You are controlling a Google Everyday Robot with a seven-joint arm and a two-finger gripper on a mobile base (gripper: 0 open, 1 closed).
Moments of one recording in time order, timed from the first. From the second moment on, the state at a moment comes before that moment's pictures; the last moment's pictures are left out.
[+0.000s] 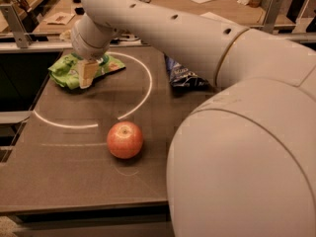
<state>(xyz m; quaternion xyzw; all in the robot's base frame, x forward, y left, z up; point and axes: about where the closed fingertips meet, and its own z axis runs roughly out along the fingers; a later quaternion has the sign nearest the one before) 0.696 0.229 0.892 -0.83 0.40 -0.03 0.38</state>
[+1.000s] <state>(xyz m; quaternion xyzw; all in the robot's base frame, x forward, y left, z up) 0.716 0.232 0.949 -0.83 0.36 -0.07 0.43</state>
